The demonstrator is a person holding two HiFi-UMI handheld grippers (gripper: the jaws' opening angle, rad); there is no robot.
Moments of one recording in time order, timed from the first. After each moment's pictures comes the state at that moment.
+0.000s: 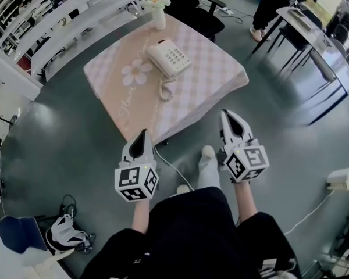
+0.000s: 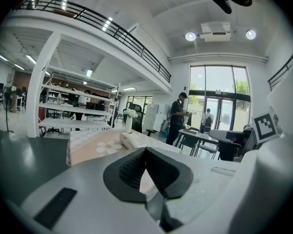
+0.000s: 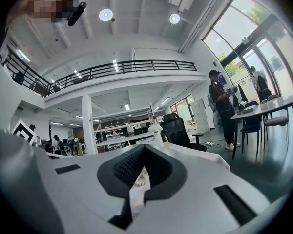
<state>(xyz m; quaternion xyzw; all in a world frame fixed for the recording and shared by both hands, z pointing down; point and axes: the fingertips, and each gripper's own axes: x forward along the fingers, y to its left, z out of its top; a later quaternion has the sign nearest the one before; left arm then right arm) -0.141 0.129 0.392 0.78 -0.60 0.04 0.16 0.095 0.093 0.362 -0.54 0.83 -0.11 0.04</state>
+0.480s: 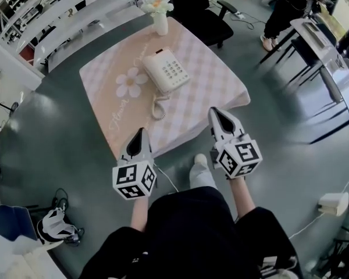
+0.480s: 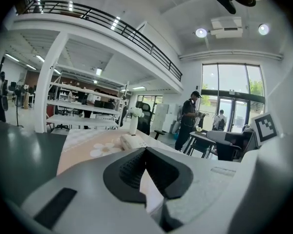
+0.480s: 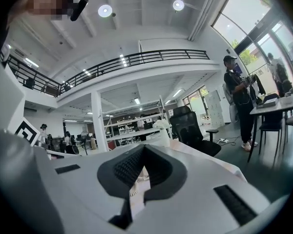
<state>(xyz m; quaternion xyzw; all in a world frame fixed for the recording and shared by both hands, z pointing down) -0.105 0.028 0.400 0.74 -0.65 0.03 0.18 0.104 -0.034 0.374 -0.47 0.88 -0.12 0.01</state>
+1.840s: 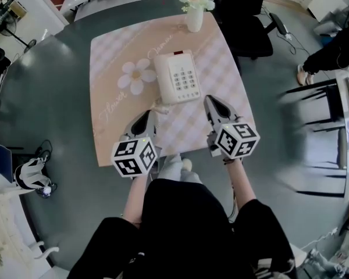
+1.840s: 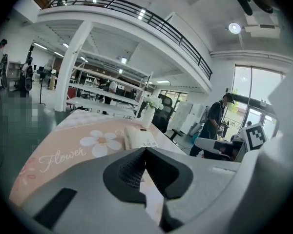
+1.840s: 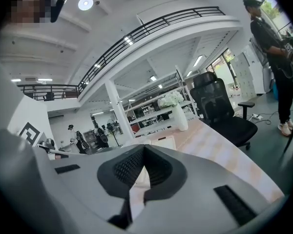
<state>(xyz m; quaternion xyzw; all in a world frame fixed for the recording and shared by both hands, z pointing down) -0.085 -0.117 0.459 0.63 -0.72 0.01 0.28 0.063 -0.232 0.454 -0.28 0.93 -0.22 -0.06</state>
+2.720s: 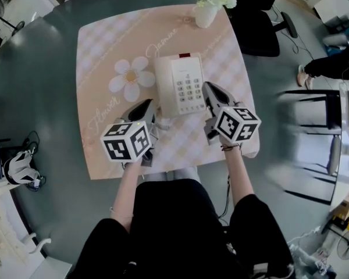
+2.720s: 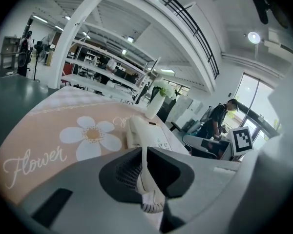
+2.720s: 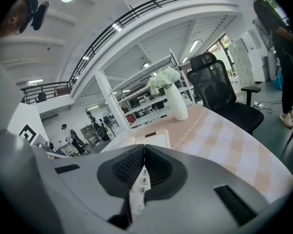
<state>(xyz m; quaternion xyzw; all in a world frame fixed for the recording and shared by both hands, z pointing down) -0.132 -0.206 0.523 0.64 -0.66 0.00 0.39 -0.009 -0.330 0.520 -0.28 0.91 -0.28 -0.12</state>
